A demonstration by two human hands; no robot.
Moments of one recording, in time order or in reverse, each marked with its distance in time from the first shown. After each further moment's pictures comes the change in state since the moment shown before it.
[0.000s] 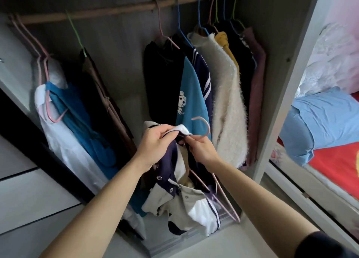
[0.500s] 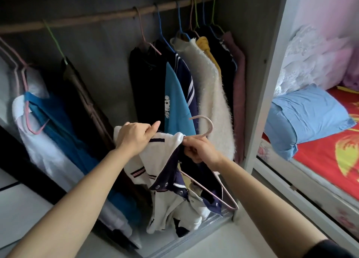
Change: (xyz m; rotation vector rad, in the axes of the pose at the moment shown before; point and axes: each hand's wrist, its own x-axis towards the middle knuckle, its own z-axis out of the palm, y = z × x) left_hand 0.053 -0.024 -0.029 1.116 0.125 0.244; right_hand -0.026 -0.018 -0.043 0.127 -0.274 -0.074
